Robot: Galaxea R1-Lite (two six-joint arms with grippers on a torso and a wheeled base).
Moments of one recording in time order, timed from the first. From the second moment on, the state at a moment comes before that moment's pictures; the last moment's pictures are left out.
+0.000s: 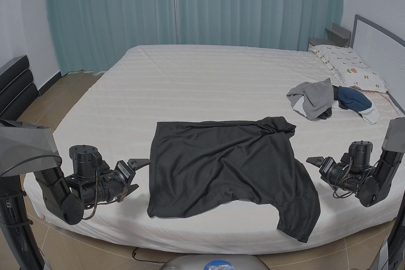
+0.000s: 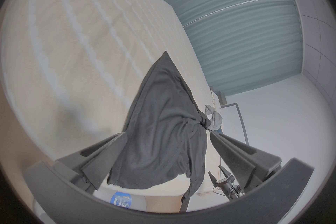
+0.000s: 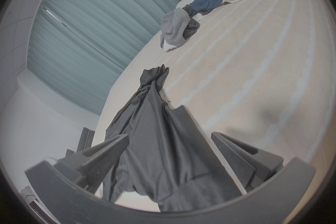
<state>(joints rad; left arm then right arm) -0.20 2.14 -0.42 -1.24 -0.31 -1.08 0.01 2.14 -0.41 -1.21 0.17 0.76</state>
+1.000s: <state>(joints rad) -0.23 2.17 -0.39 -1.32 -0.29 -1.07 0.04 2.12 -0.39 -1.21 0.17 0.76</state>
